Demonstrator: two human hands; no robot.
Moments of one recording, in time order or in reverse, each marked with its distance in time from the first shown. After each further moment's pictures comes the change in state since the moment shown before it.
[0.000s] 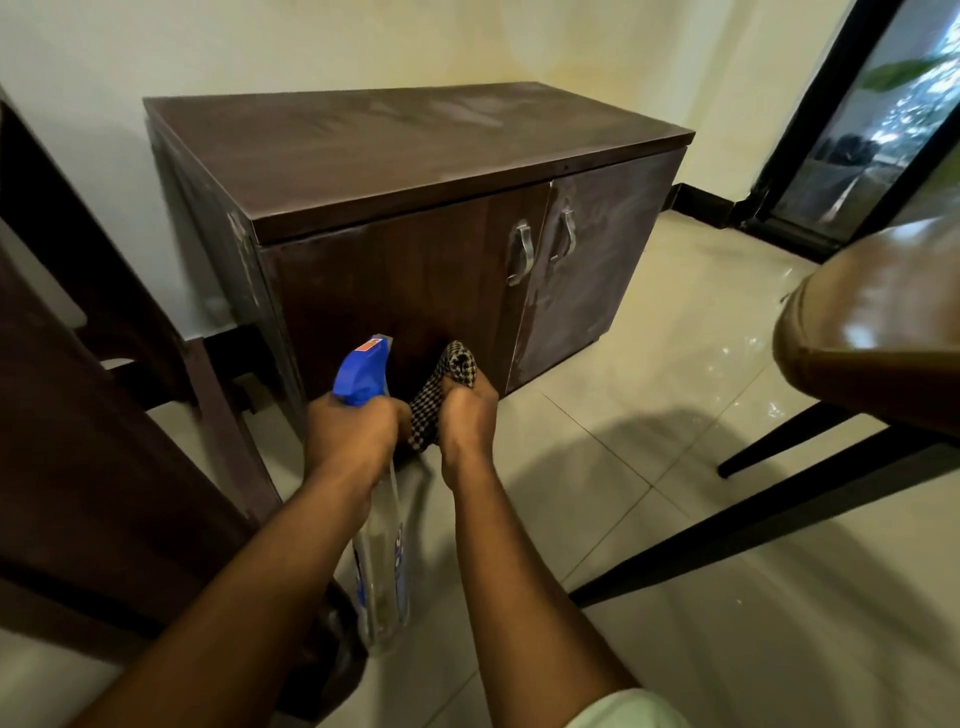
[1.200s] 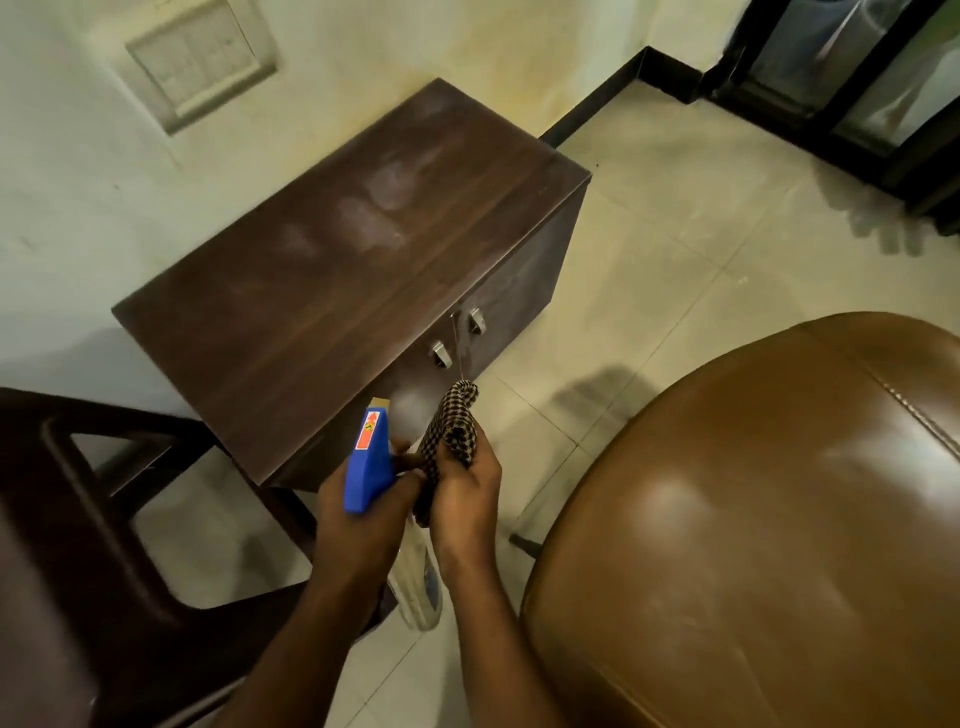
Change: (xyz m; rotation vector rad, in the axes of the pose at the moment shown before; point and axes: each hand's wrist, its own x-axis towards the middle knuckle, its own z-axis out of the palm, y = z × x) left_hand -0.096 0.276 0.047 0.158 -0.182 -0.230; right_hand -0.094 -0.272 -0.008 0.081 0.207 0.256
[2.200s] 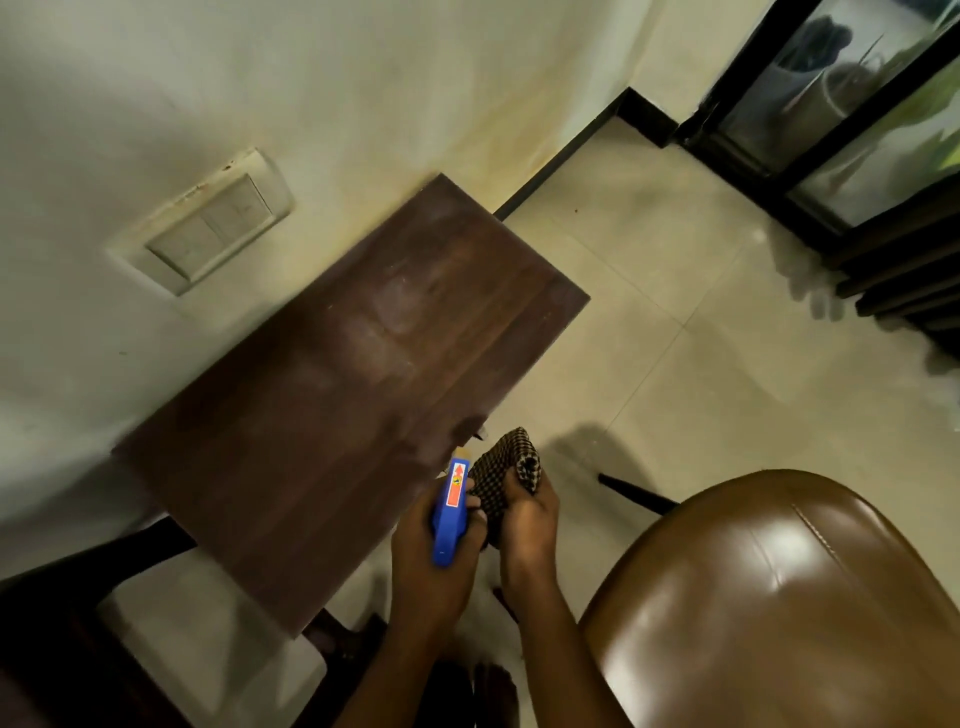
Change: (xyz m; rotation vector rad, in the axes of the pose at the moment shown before) left_hand 0.101 0.126 0.020 0.088 -0.201 0.097; right_hand 0.090 -0.151 0.067 -0.043 0.330 0.187
